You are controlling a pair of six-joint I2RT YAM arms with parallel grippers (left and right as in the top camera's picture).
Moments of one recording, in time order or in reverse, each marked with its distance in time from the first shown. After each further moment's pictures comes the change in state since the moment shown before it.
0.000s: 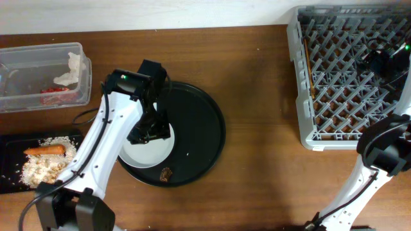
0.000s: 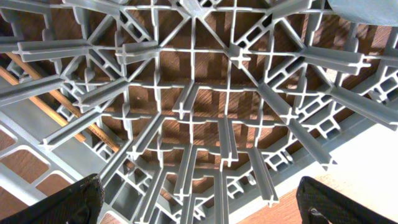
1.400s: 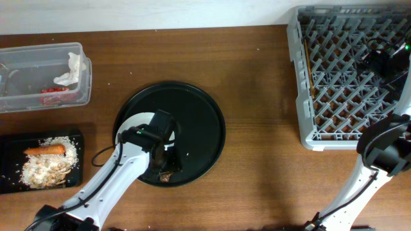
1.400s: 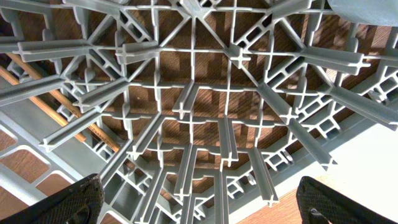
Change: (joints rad) left arm -0.110 -0.233 -0.646 0.534 0.054 -0.089; right arm 0.000 0.000 0.000 0.000 0.000 0.000
